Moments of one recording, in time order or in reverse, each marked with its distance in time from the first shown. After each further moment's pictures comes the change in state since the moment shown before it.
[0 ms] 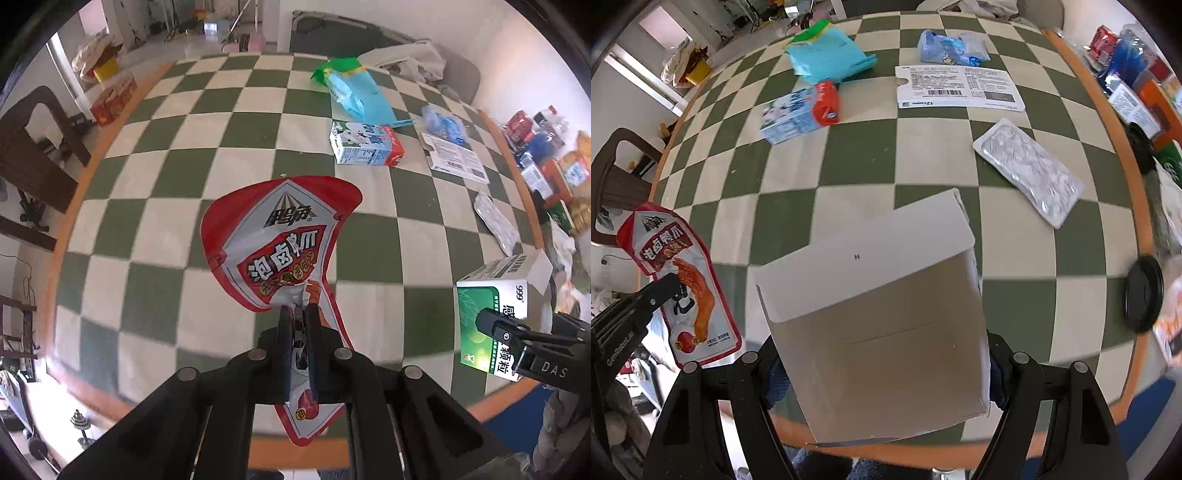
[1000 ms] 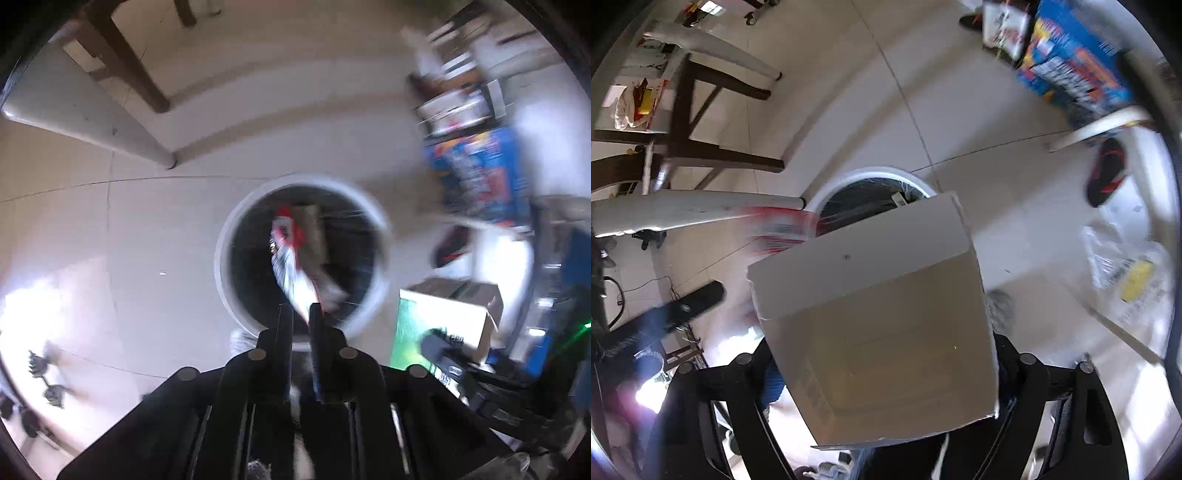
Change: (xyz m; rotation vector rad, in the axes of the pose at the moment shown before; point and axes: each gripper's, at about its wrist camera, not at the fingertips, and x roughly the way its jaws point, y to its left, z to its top) left arm 0.322 0.102 -0.296 0.012 0.495 -0.082; right arm 0.344 0.060 -0.361 0.350 0.254 0.177
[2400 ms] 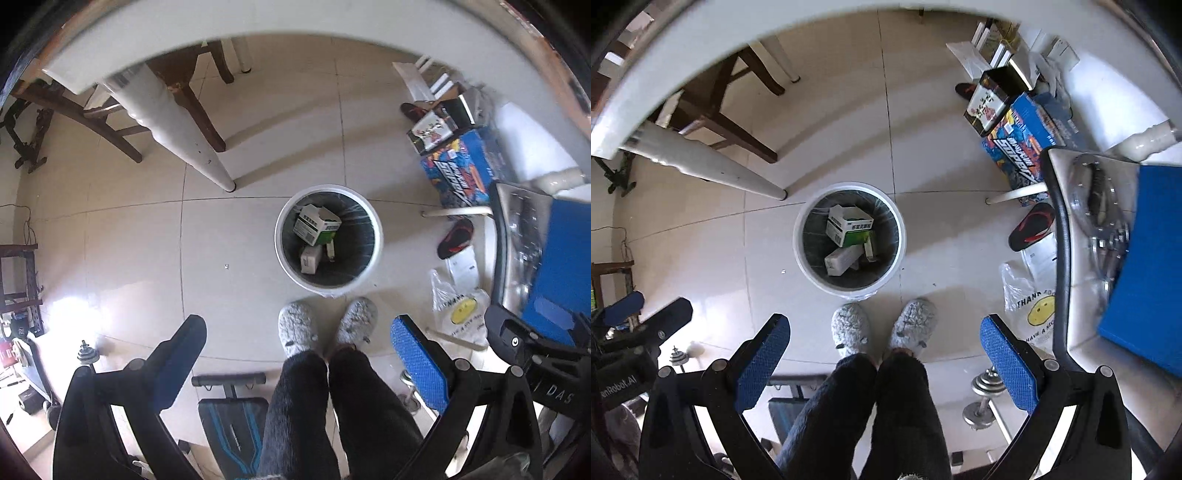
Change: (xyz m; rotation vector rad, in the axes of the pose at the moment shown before) left arm -0.217 -0.023 -0.129 0.037 -0.162 0.120; right arm -0.198 0.079 -0.086 -0.204 -0.122 -0.275
